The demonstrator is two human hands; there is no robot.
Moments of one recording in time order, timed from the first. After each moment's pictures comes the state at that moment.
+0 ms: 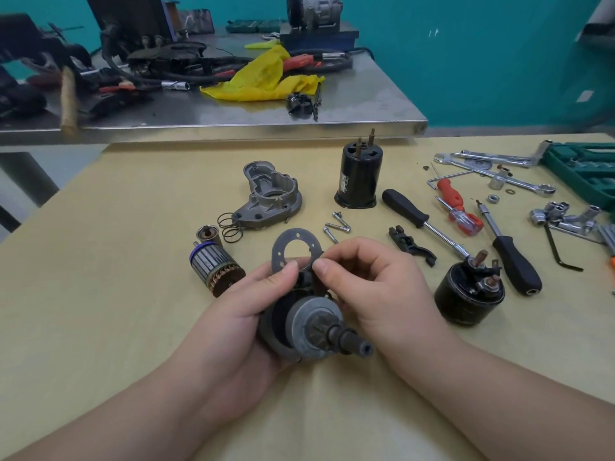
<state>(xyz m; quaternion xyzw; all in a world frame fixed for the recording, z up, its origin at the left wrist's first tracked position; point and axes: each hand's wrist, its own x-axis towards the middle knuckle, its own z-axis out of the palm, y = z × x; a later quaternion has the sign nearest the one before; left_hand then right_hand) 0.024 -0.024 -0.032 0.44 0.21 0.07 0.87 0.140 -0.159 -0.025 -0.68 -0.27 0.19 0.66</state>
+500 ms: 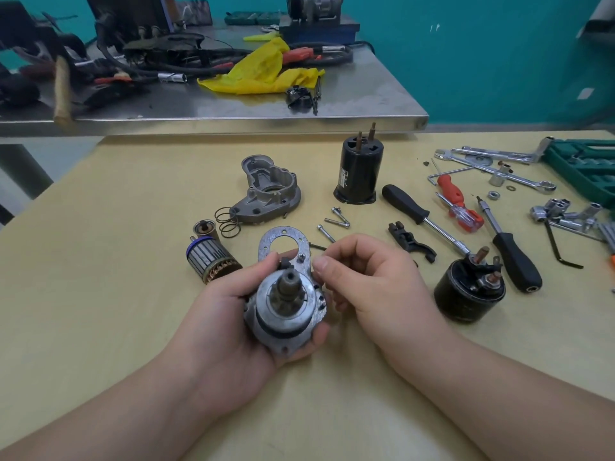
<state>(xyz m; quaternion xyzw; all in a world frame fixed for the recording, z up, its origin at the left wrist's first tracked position) 0.029 -0.017 -0.030 0.34 0.22 0.05 0.92 0.143 -0.154 -0.034 -0.66 -0.25 0.23 0.68</state>
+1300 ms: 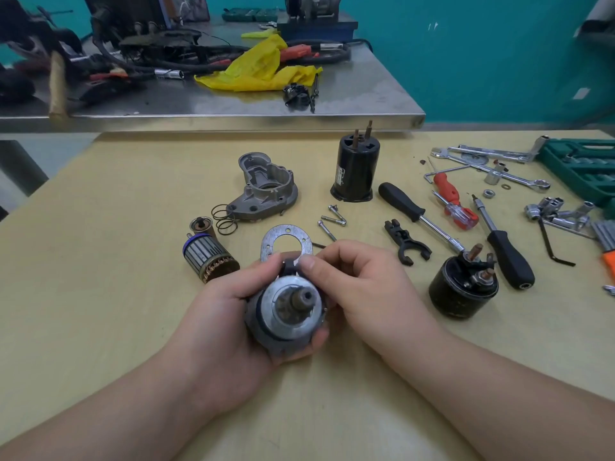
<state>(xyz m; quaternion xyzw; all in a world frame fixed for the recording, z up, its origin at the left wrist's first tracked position) 0.026 -0.025 -0.024 0.37 0.22 0.05 0.90 0.145 -0.152 -0.040 -0.69 -0.29 0.23 0.62</state>
